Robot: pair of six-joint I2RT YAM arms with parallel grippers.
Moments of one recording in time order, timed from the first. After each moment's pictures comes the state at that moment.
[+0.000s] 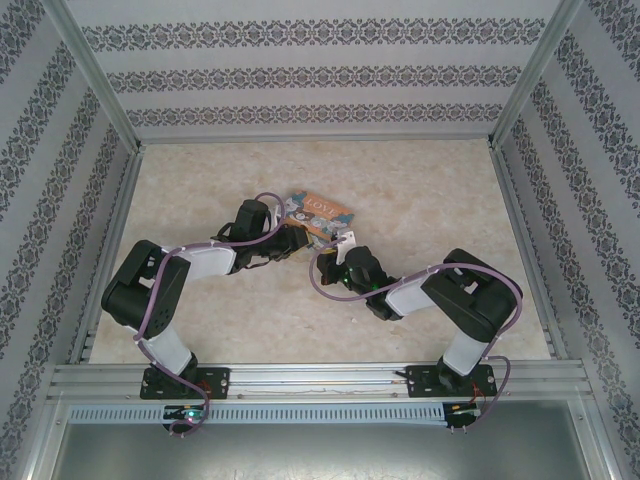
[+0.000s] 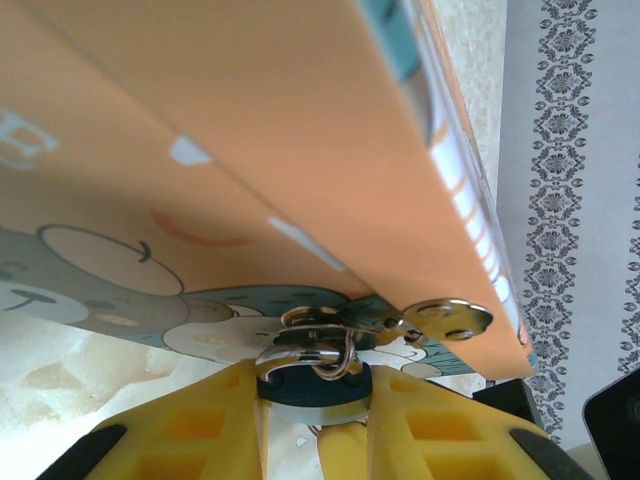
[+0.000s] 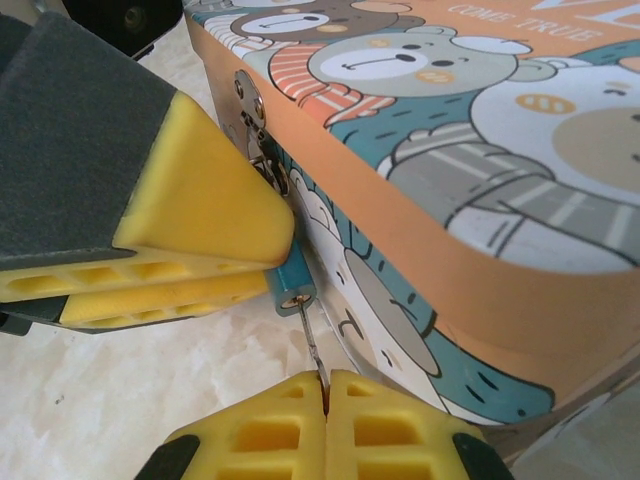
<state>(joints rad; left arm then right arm) -0.42 1.69 0.80 0.24 0.58 -0.93 0.78 1.72 0.49 0.84 0.04 0.47</state>
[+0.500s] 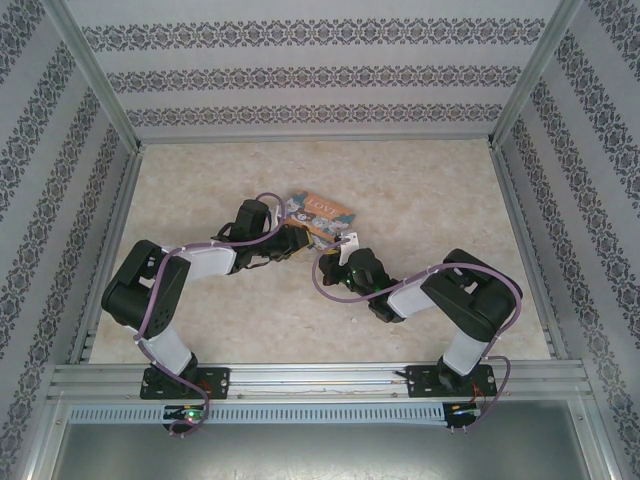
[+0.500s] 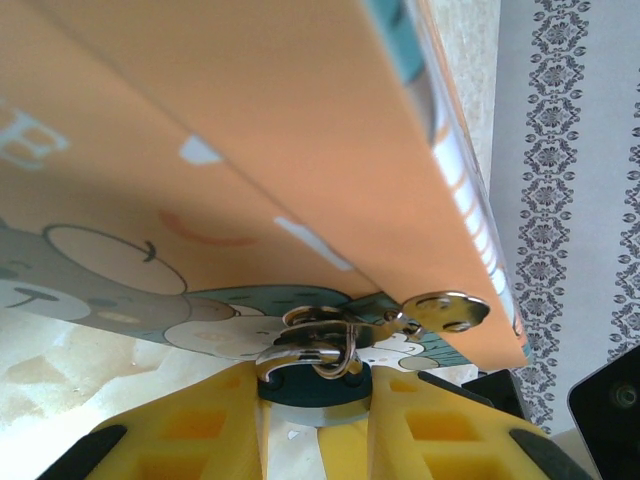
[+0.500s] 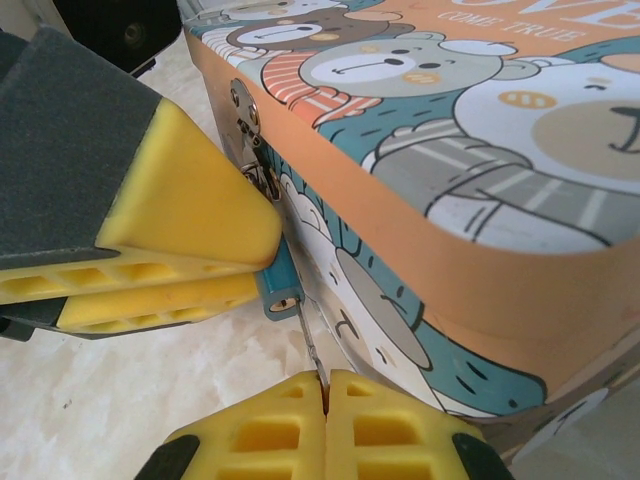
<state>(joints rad) -0.42 1.70 0.80 0.24 0.60 -0.94 0.77 1.72 0.46 0.90 0.04 0.50</state>
